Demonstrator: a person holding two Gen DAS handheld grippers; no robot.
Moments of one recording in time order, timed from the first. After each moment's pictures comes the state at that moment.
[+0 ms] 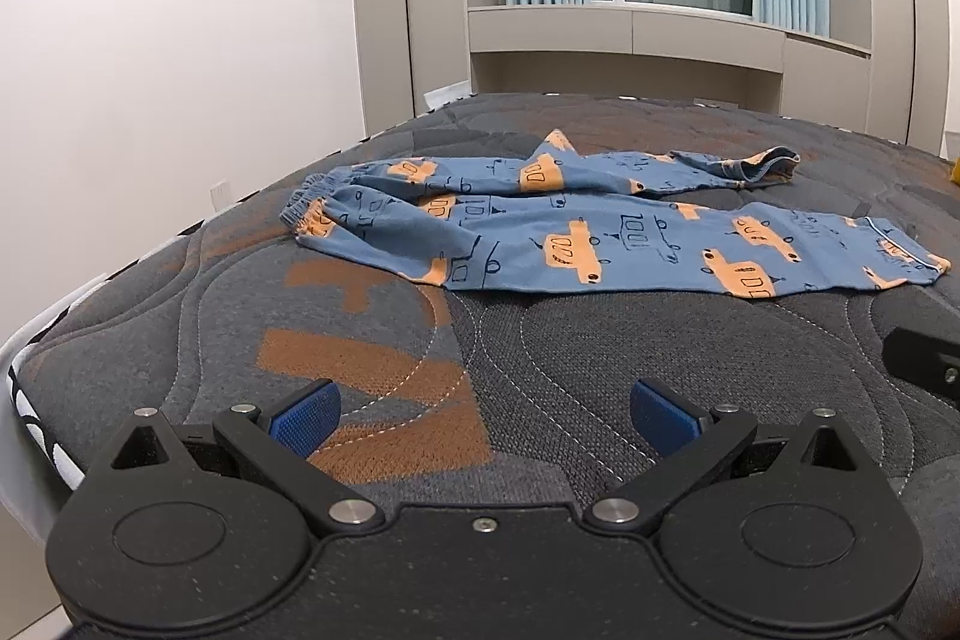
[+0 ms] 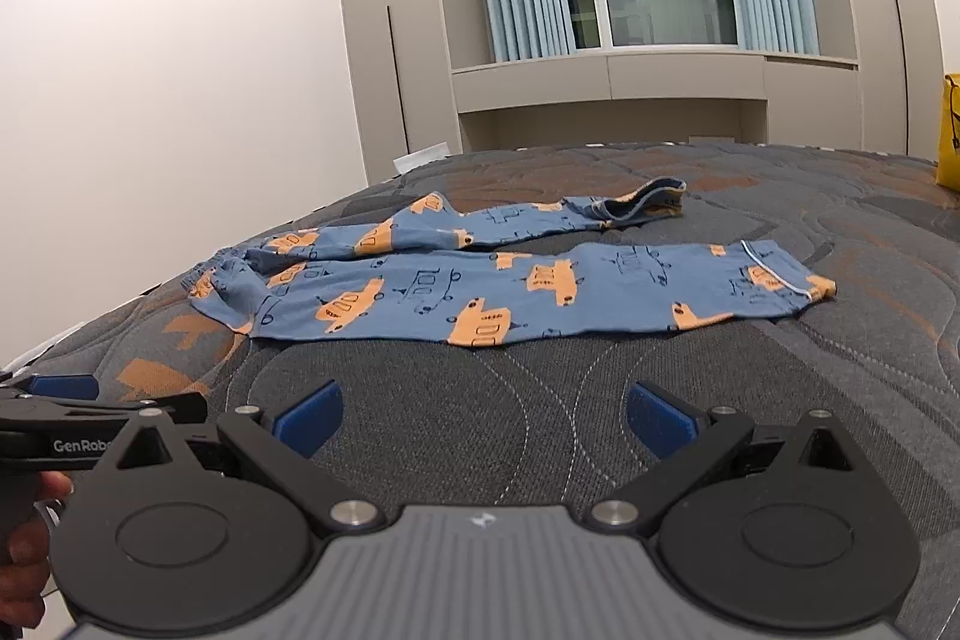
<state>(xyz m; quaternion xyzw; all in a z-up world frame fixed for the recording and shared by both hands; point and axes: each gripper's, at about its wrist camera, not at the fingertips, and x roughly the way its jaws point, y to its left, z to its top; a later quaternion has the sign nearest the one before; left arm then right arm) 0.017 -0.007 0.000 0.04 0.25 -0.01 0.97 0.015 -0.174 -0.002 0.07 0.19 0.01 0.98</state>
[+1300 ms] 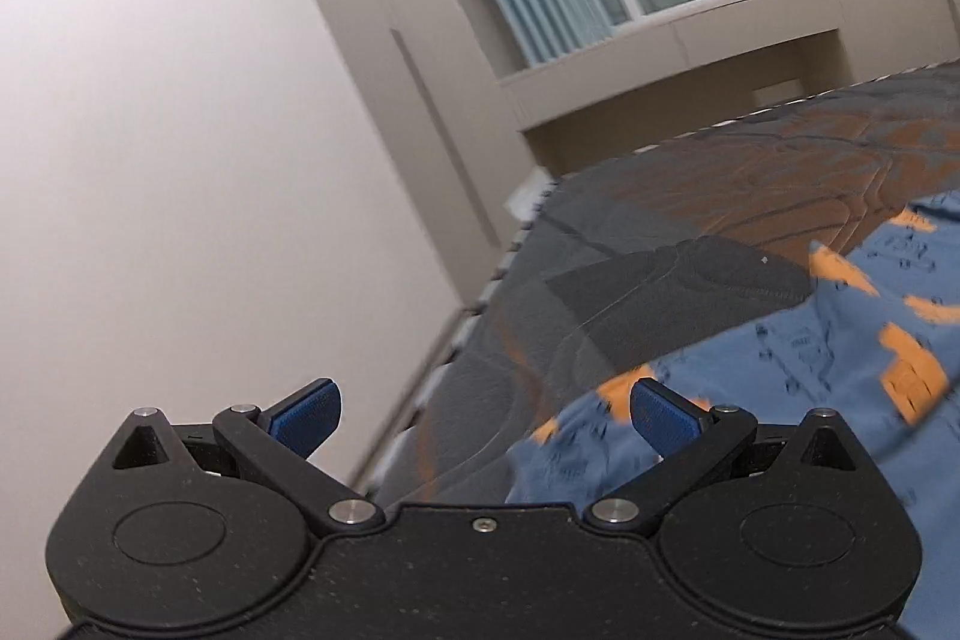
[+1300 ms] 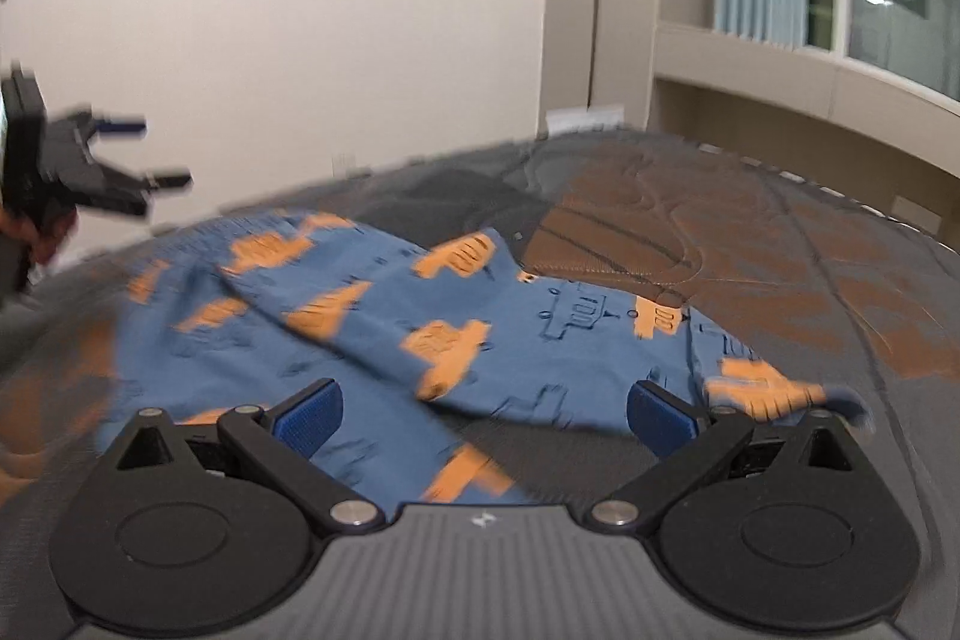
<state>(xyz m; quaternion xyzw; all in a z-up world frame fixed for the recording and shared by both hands) 0.331 0.104 0.066 0.21 0.18 0.02 0.96 0.335 -0.247 0.046 -0.08 0.26 0.22 0.94</state>
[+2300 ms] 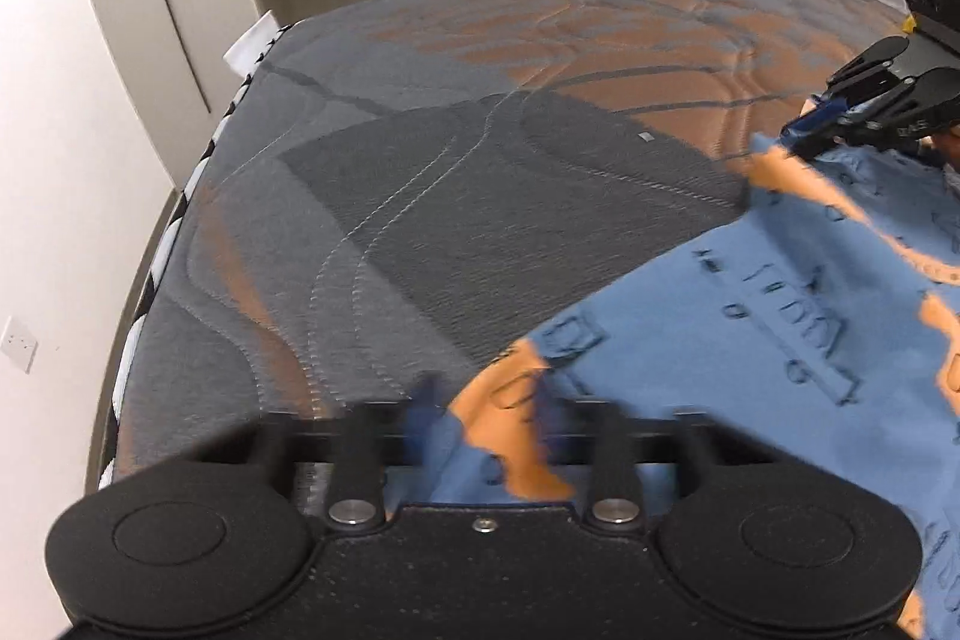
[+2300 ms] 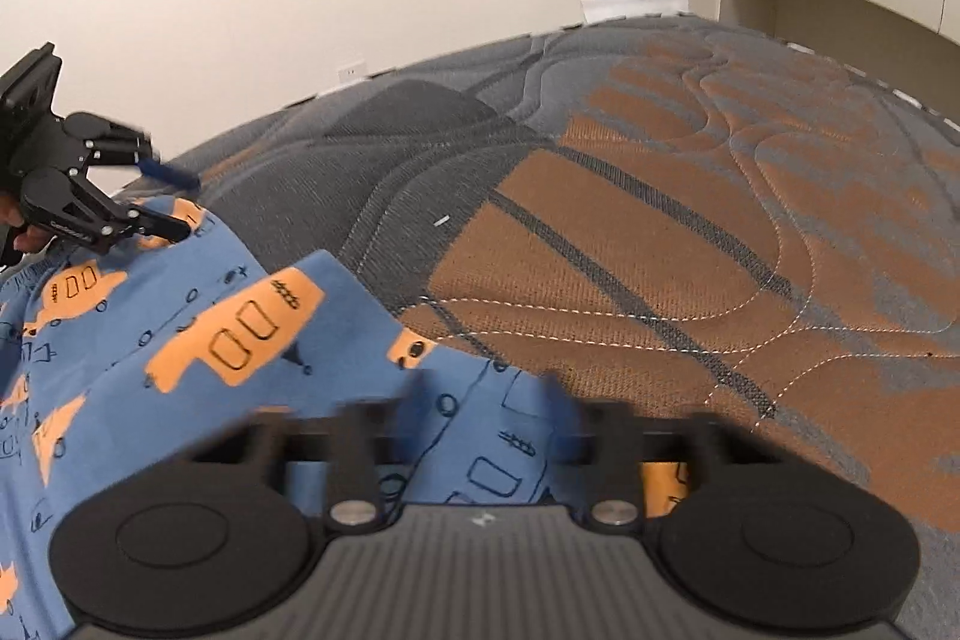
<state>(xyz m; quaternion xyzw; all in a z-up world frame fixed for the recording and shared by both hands) 0.513 0.115 -0.008 0.18 0.37 -0.23 0.88 0.559 -0.243 -0.011 -0.07 0.37 0.29 0.88</state>
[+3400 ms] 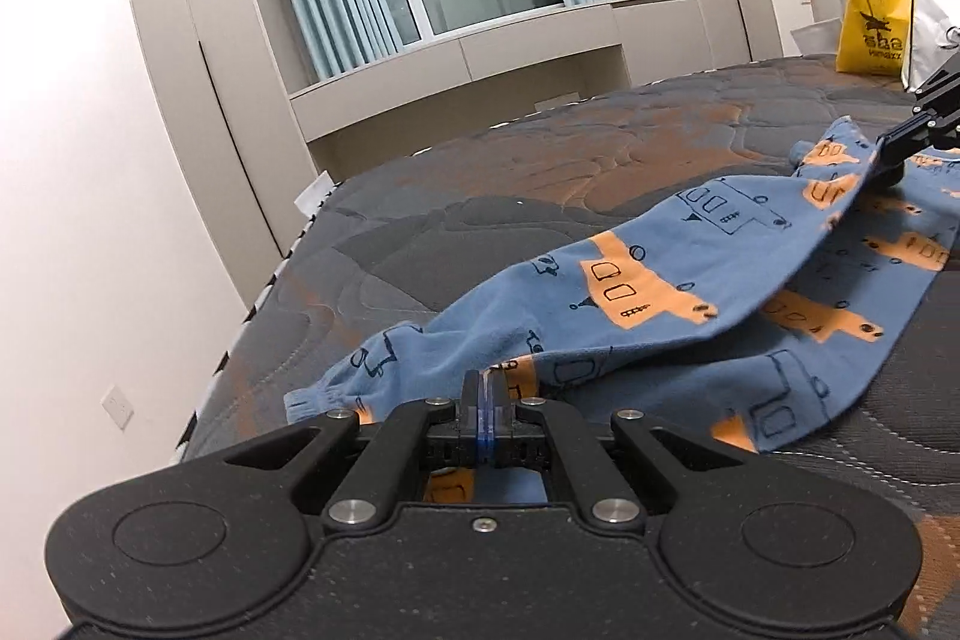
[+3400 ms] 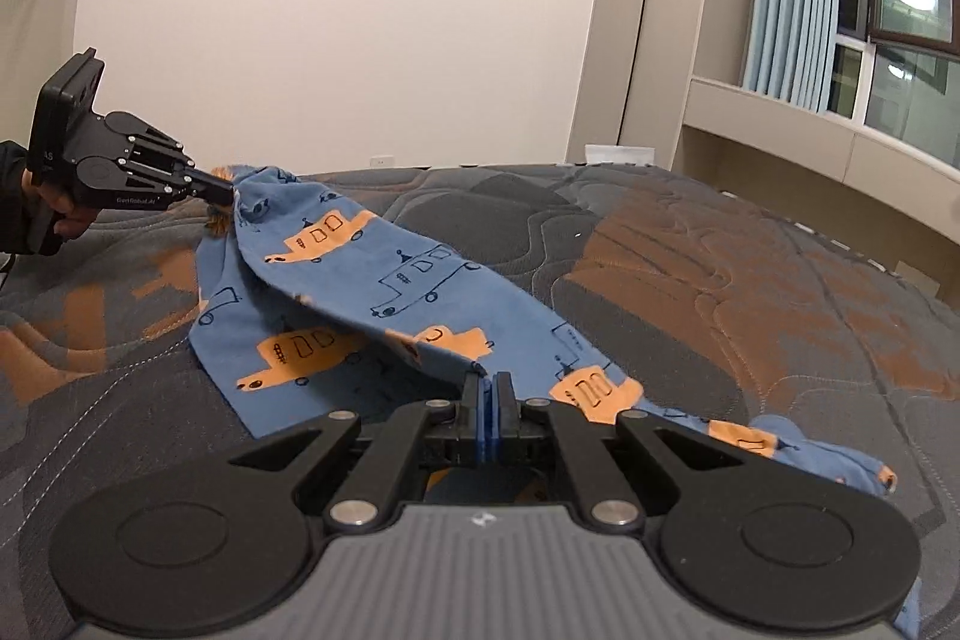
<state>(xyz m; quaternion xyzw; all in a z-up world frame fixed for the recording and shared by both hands) 0.223 0.135 0.000 0.20 0.19 -0.20 0.94 0.210 -0.215 0.028 -0.12 0.21 0.23 0.94</state>
